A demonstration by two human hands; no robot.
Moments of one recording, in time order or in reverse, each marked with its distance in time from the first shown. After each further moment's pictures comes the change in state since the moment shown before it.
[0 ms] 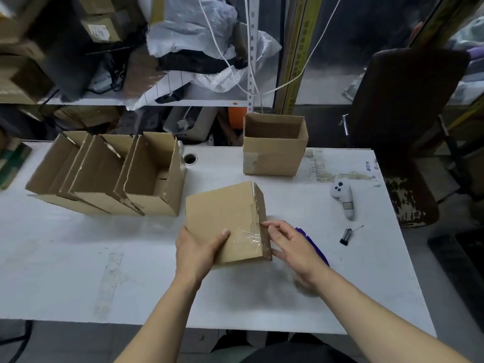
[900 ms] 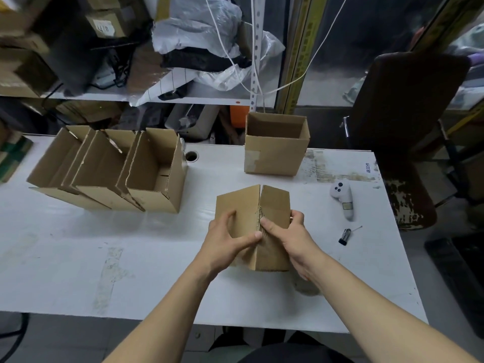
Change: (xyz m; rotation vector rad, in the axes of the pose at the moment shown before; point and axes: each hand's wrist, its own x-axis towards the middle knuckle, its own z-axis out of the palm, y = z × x) left_hand -0.019 0.034 0.024 0.046 -0.405 0.154; right_hand 0.019 -0.006 0.004 0.100 0.169 0.072
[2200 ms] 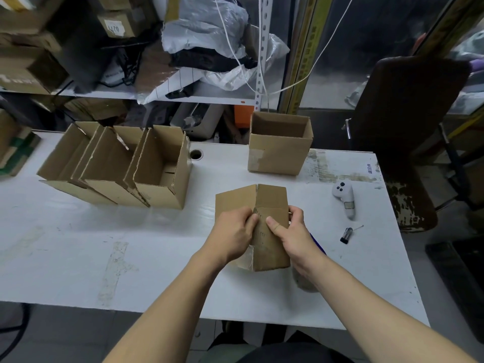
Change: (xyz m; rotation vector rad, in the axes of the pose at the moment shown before) left_hand -0.010 0.035 0.000 0.455 0.040 0.266; right_hand -0.012 0.005 0.009 -0.093 0.047 -0.136
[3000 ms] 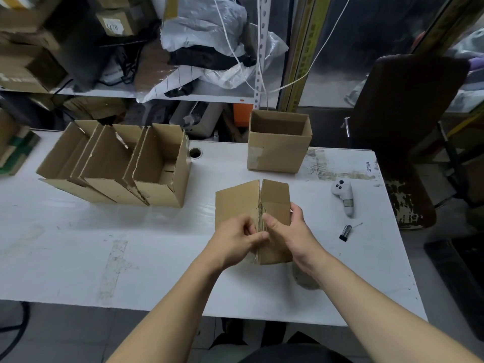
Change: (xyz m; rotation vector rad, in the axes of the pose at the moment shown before) left_hand -0.012 -0.009 0.011 -0.187 -0.136 -0.128; right_hand -0.001 0.001 -0.008 -0.014 -0.055 0.016
